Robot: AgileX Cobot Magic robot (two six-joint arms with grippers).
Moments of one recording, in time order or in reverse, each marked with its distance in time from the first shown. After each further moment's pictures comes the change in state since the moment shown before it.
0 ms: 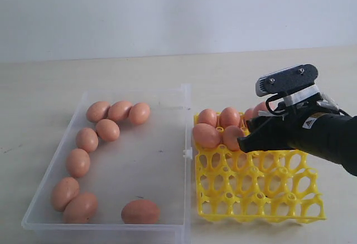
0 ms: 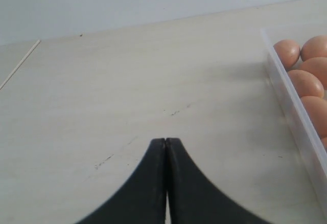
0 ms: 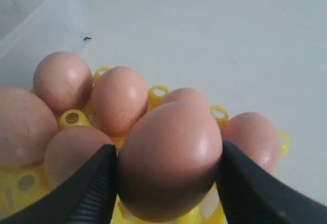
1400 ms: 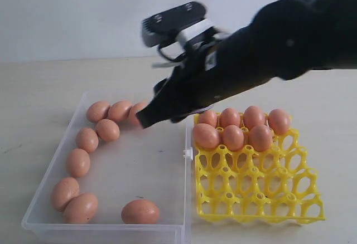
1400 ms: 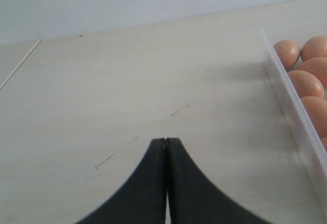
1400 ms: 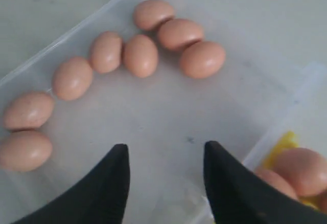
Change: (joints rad) left arm 0.000 0.000 0.000 0.000 0.000 0.000; right arm 0.314 -0.010 -0.566 -0.307 0.772 0.318
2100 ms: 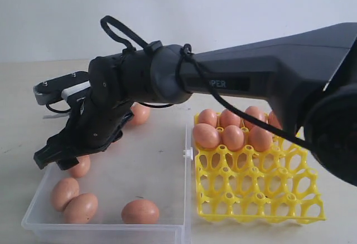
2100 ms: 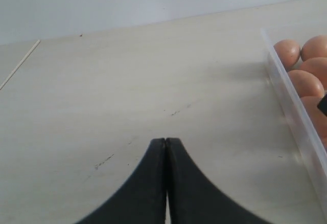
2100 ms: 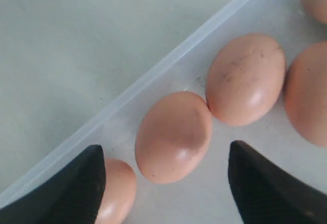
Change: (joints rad) left arm 0.000 0.000 0.000 0.000 0.000 0.000; right arm 0.149 0.653 -0.652 0.169 0.229 0.011
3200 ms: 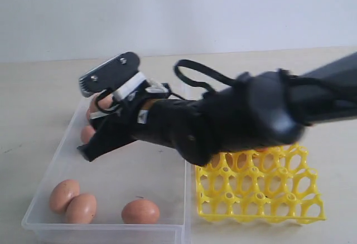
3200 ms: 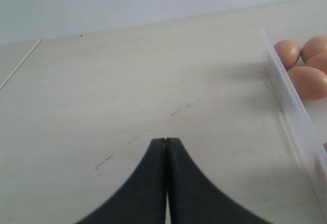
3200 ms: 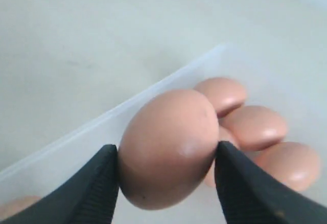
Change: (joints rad) left arm 0.000 0.000 0.000 0.000 0.000 0.000; right arm -0.002 -0.324 0.647 0.008 -0.874 -0.209
